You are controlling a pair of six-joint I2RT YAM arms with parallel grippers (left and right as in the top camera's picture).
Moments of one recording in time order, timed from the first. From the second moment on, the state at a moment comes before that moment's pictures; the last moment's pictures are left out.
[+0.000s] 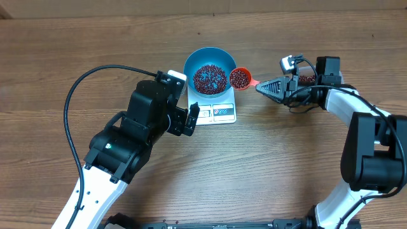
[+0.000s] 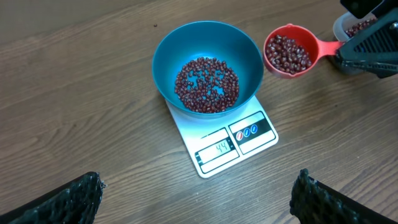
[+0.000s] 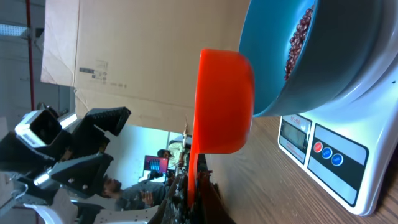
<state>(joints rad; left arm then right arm) -0.48 1.14 1.14 -0.71 -0.06 -0.08 -0.10 1.93 1.11 -0.22 -1.51 0.30</state>
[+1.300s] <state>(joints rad) -0.48 1.14 1.14 -0.71 -0.06 -0.08 0.09 1.94 1.11 0.28 -1.06 0.26</state>
